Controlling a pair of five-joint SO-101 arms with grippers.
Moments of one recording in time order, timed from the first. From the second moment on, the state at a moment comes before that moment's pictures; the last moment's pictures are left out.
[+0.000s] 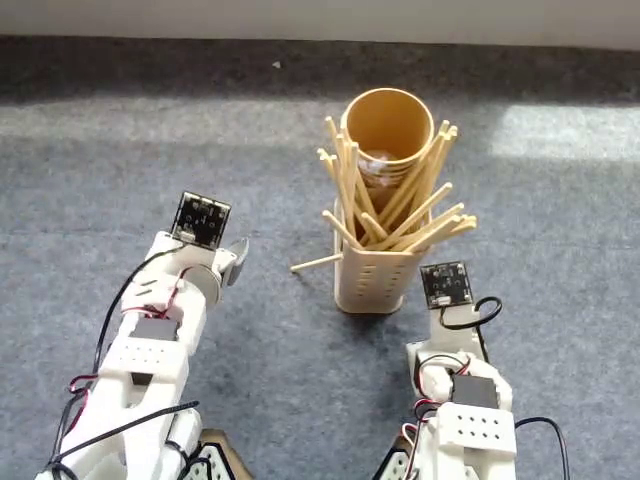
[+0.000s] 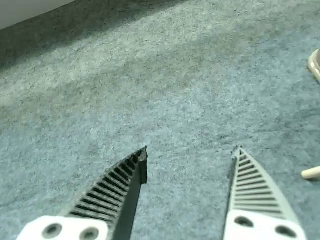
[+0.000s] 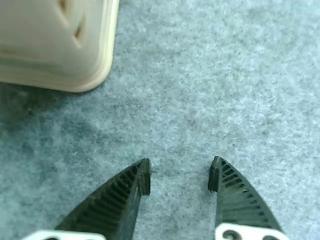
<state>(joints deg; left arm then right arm) -2.4 -44.3 80.7 4.7 -10.2 0.4 -72.7 95.5 47.3 18.7</state>
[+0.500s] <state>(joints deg) 2.1 -44.5 92.4 -13.7 -10.4 0.4 -72.7 95.5 47.3 18.7</state>
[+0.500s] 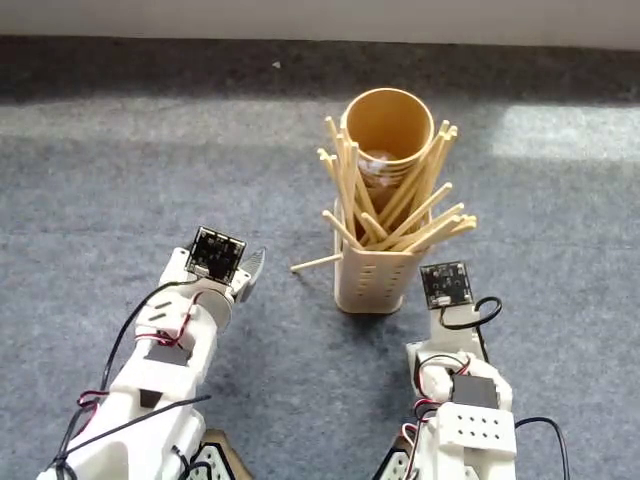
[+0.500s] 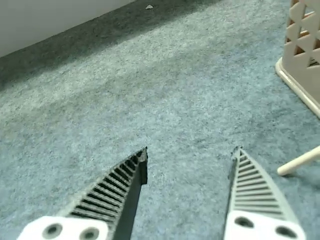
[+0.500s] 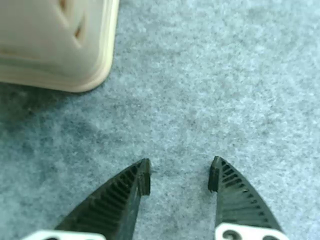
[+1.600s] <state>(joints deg) 15.9 -21.1 56.7 26.0 -33.9 0.4 -72.7 95.5 47.3 18.7</state>
